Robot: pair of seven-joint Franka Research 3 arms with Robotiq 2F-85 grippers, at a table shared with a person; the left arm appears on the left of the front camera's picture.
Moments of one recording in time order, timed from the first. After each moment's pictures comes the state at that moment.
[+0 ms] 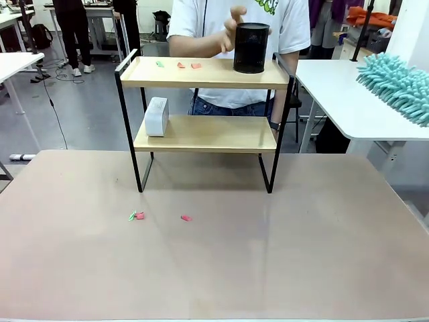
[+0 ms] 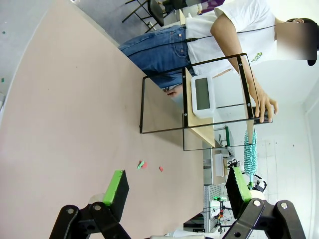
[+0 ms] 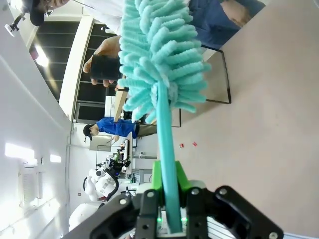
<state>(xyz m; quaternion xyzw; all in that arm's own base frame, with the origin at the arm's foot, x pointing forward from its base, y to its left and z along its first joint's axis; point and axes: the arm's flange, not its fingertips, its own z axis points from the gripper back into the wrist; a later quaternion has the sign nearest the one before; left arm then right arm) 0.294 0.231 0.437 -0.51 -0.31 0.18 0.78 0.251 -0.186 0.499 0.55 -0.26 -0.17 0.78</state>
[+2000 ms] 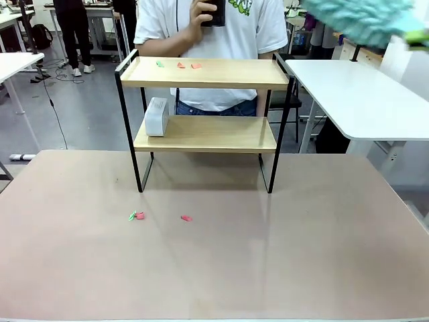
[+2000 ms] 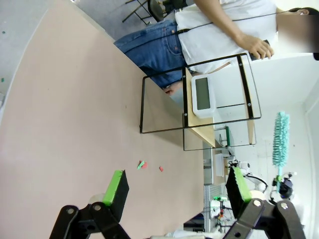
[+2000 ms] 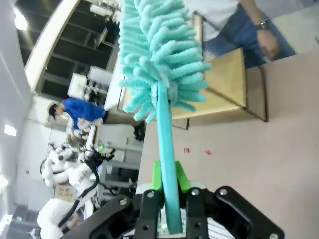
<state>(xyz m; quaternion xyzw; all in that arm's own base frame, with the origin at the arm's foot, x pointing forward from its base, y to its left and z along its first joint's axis) 0.294 0.231 0.437 -0.51 -0.31 0.18 0.78 0.280 0.008 0.670 0.44 -0.30 -0.06 0.84</state>
